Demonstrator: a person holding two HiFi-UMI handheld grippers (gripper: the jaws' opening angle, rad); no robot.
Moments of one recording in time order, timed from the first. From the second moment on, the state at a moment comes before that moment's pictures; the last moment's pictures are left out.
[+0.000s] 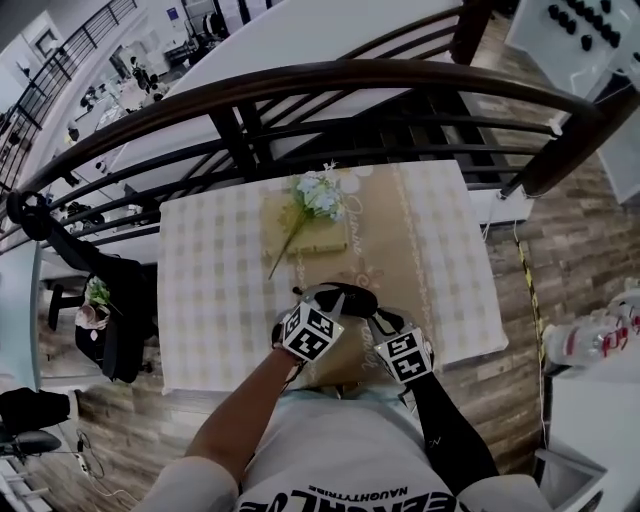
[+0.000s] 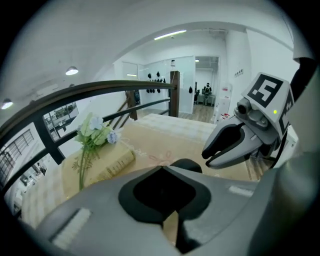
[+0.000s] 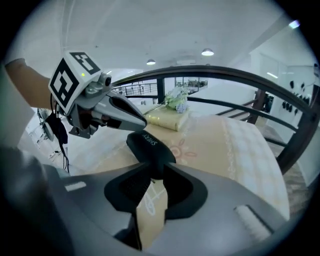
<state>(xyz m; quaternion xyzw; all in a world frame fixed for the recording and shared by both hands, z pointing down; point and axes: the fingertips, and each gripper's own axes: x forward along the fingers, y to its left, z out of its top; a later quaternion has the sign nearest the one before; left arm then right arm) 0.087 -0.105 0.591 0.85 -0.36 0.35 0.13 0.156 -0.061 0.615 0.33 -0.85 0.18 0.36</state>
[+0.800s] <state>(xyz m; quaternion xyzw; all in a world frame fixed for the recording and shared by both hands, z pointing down) -0.006 -0.136 0.353 0.86 -0.49 0.12 0.00 0.110 -0.129 0.368 0.49 -0.87 0.00 0.09</state>
